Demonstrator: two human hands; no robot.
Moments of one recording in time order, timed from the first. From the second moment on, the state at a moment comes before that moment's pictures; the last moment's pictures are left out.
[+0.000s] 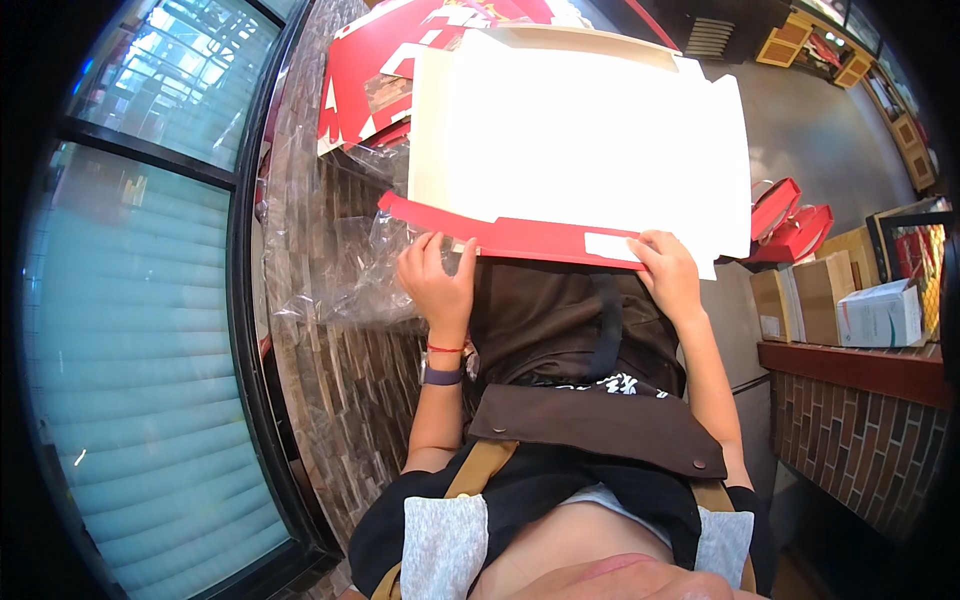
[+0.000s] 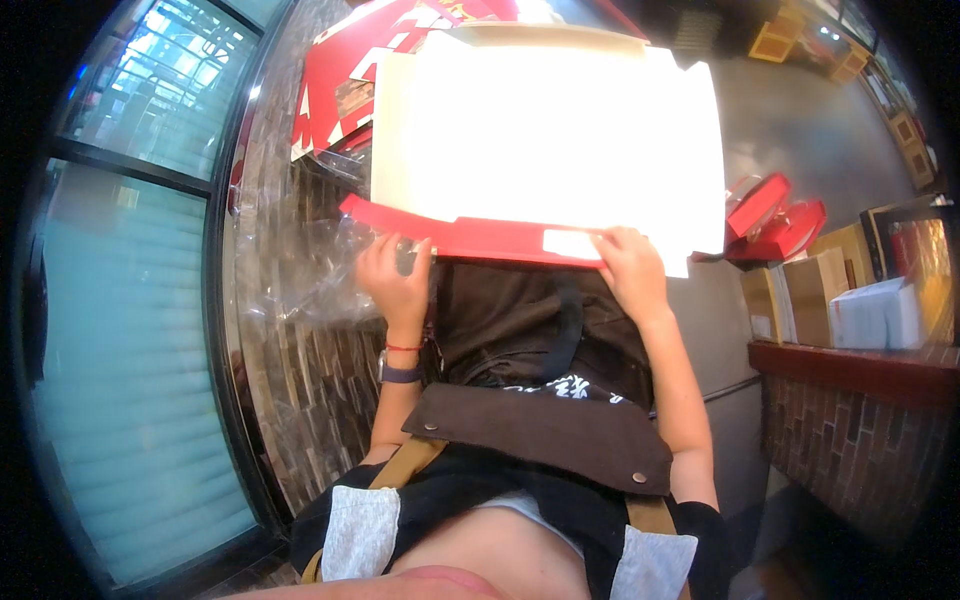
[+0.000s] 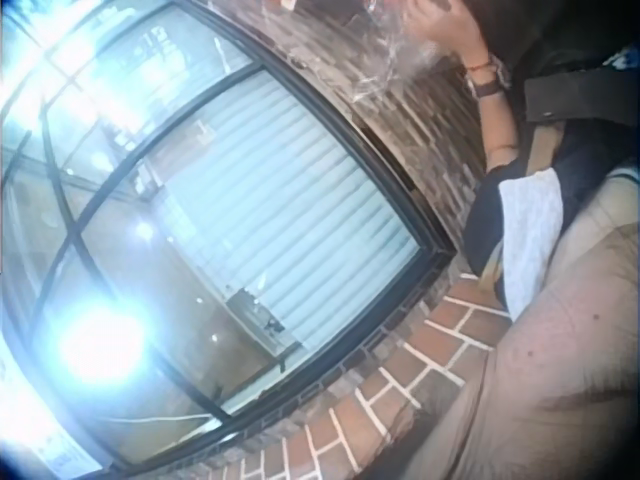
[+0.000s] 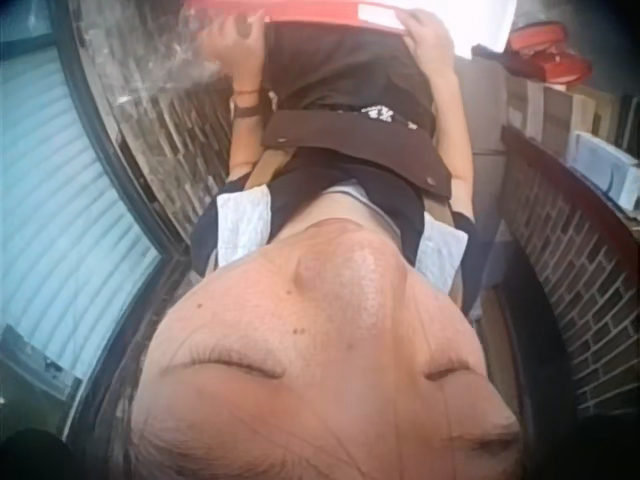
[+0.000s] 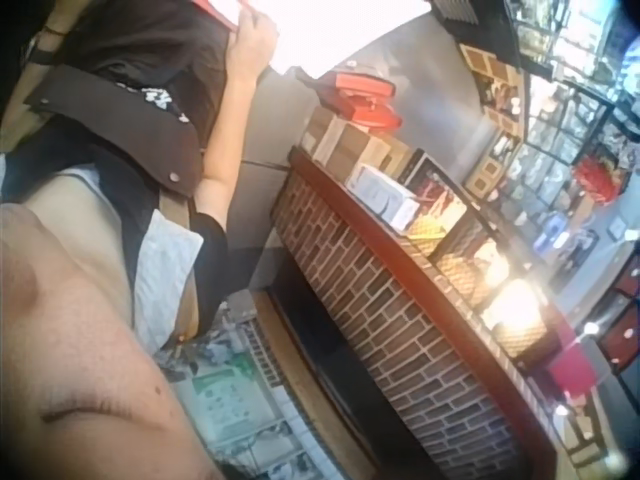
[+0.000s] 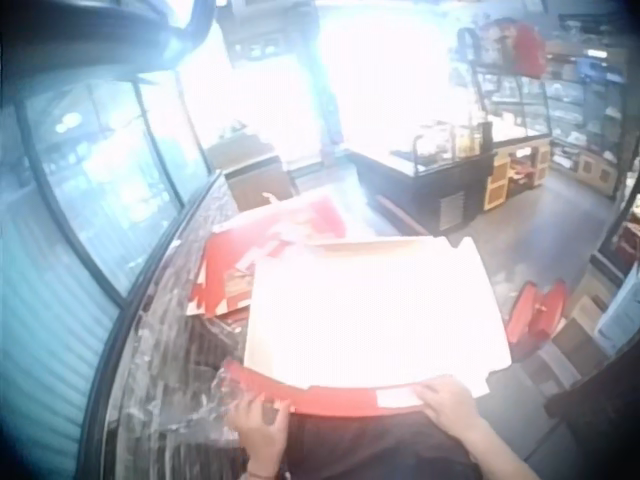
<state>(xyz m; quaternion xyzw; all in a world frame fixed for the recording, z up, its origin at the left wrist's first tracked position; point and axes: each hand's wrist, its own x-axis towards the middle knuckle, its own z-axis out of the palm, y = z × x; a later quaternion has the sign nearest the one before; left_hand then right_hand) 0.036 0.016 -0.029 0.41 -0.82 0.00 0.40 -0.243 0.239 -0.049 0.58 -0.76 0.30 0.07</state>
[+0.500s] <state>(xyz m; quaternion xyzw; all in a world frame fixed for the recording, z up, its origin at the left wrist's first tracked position) 0.004 0.011 -0.013 0.16 -0.96 -0.08 0.20 -0.251 0.240 -0.050 0.59 -0.75 0.29 0.05</state>
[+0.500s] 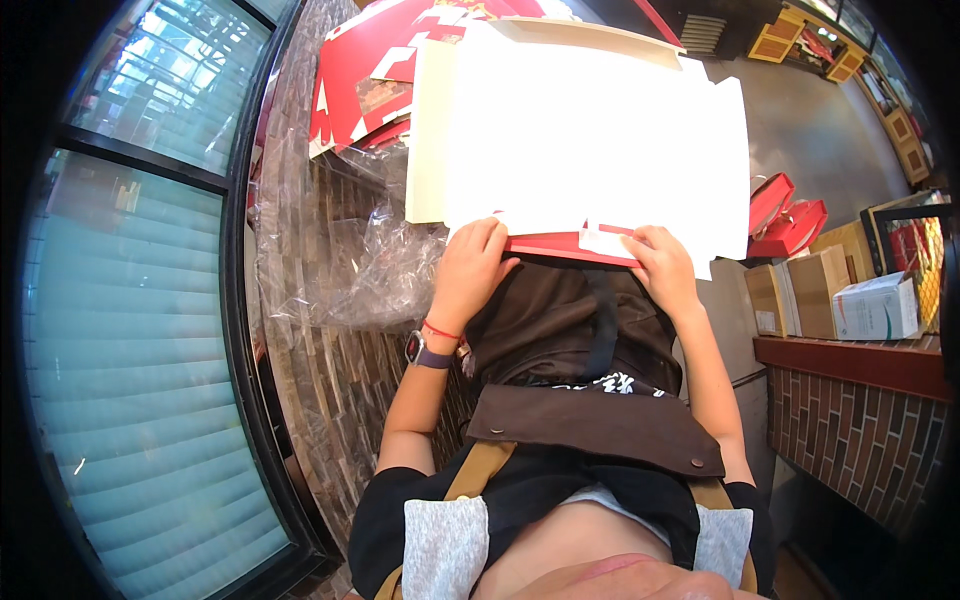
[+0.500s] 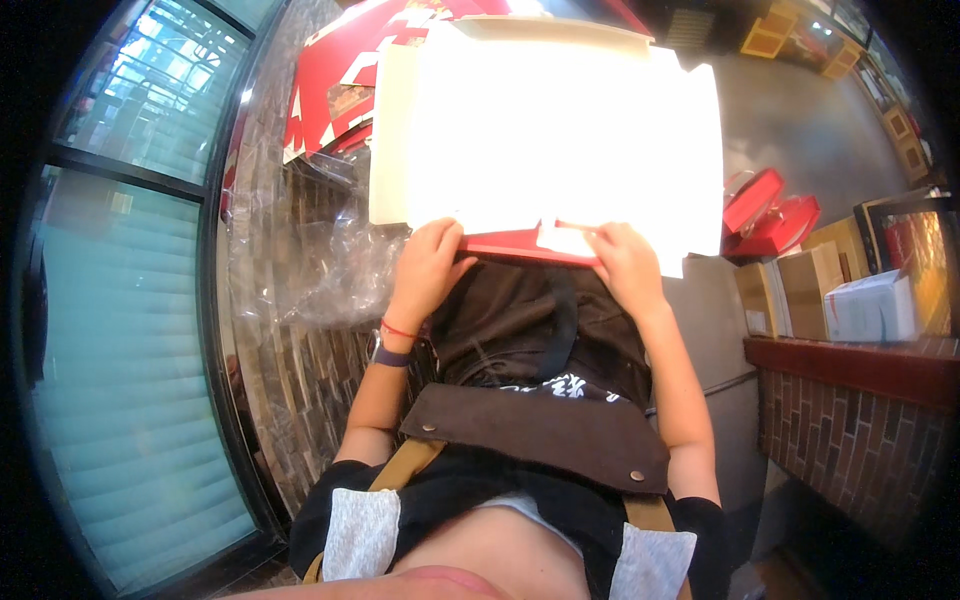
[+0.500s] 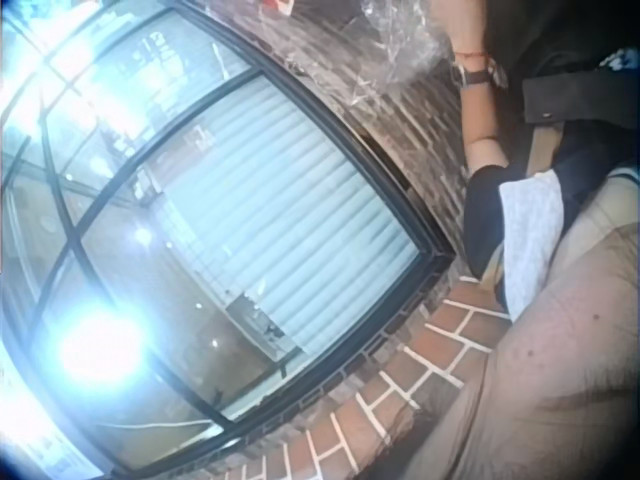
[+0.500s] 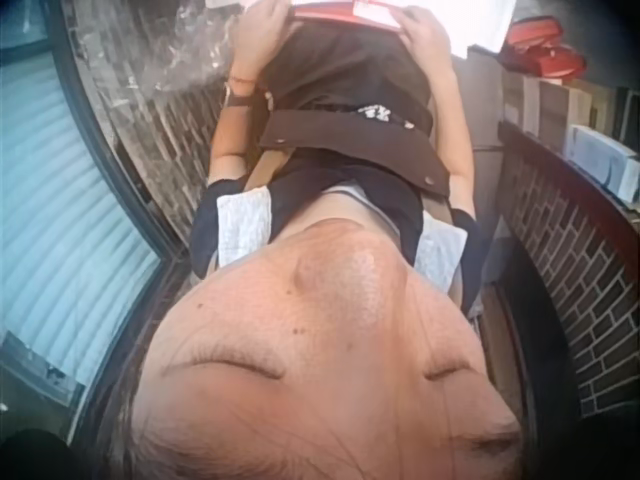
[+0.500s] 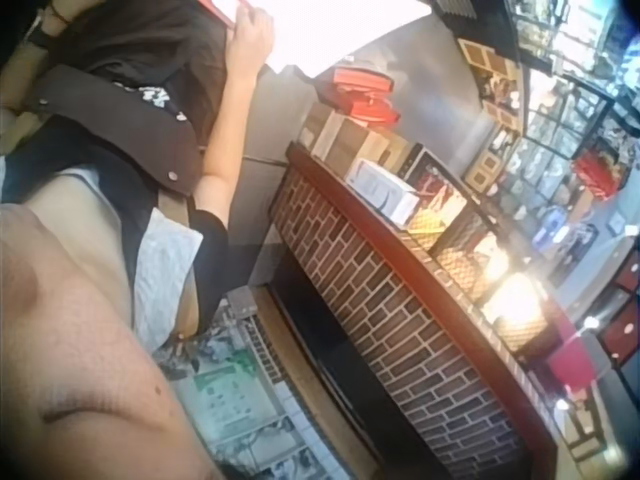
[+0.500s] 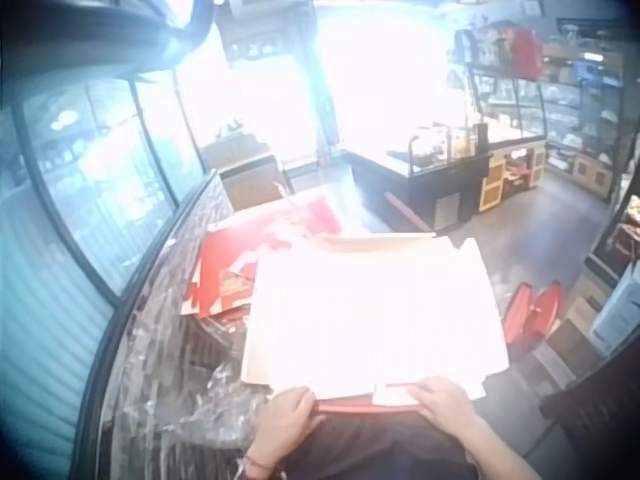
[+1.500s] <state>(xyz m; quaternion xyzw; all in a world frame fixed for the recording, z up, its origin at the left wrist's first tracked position) -0.066 -0.031 -0.040 0.12 -0.99 -0.07 0.04 -0.266 0.213 -0.042 0.58 -0.79 0.20 0.04</state>
